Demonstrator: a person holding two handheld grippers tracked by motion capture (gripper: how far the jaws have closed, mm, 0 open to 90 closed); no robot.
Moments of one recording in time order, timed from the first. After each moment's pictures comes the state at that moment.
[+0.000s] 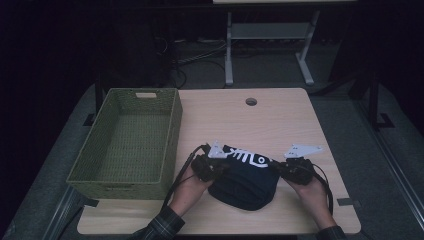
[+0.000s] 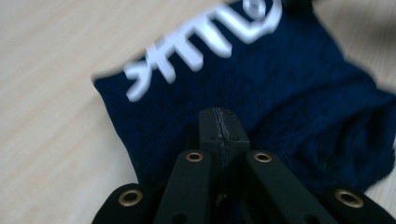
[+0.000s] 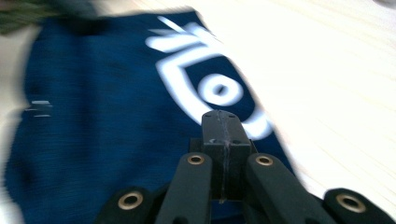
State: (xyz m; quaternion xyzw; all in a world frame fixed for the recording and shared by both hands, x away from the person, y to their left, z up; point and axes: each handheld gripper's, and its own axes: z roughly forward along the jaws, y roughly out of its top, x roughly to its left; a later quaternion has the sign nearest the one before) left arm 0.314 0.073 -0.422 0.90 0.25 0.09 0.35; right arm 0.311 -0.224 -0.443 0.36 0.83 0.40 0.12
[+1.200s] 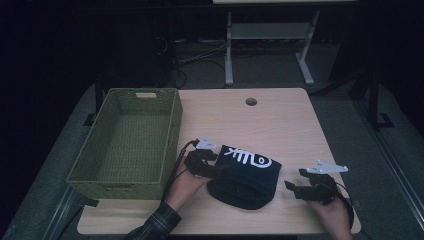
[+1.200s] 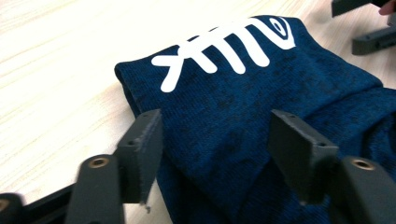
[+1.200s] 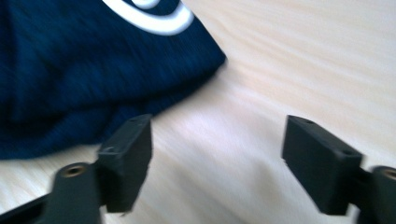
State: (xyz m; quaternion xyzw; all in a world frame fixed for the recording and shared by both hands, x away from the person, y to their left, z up) left arm 0.339 0.094 -0.427 0.86 0.31 0.06 0.39; right arm 0.264 -0.276 -0.467 0.44 0.80 0.38 0.17
